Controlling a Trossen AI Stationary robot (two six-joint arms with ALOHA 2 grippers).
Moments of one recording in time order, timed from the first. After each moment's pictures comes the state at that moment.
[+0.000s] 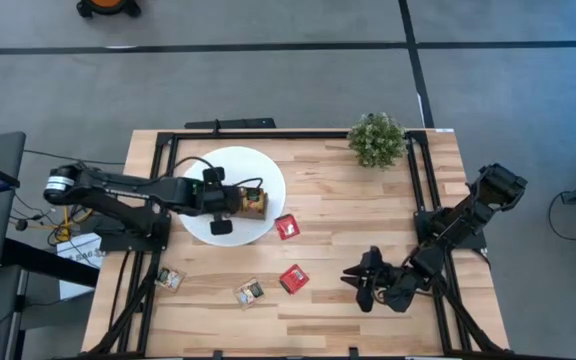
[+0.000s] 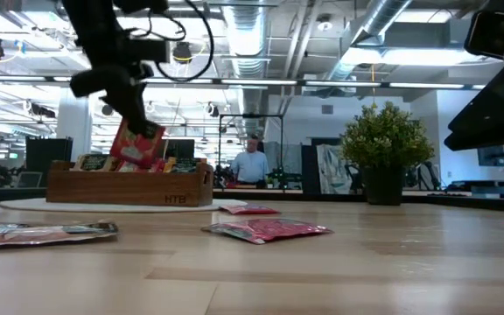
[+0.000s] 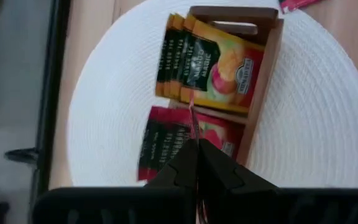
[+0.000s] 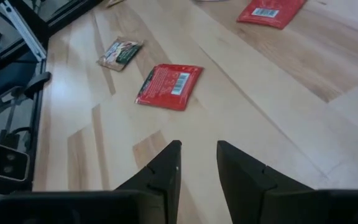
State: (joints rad) left arm -0.01 1.26 0.87 -0.75 -0.46 0.01; right arm 0.82 1.51 0.56 0.13 0.74 1.07
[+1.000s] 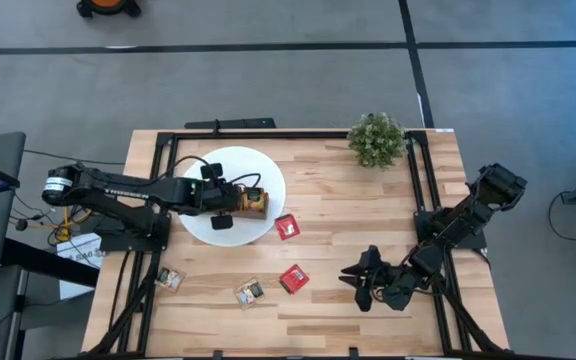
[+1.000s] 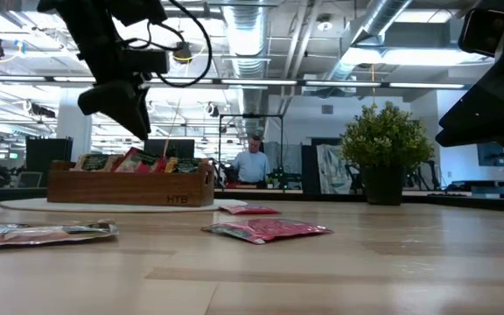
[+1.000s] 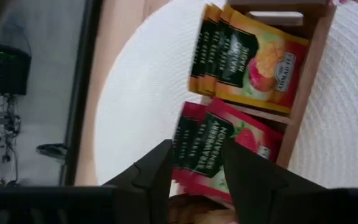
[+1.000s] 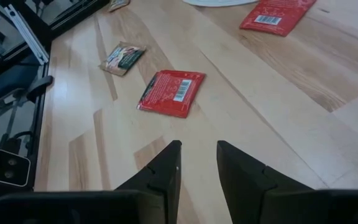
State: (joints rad) left arm 0.02 1.24 0.80 -0.66 -0.56 0.06; right arm 0.81 1.51 0.56 0.16 0.73 1.04
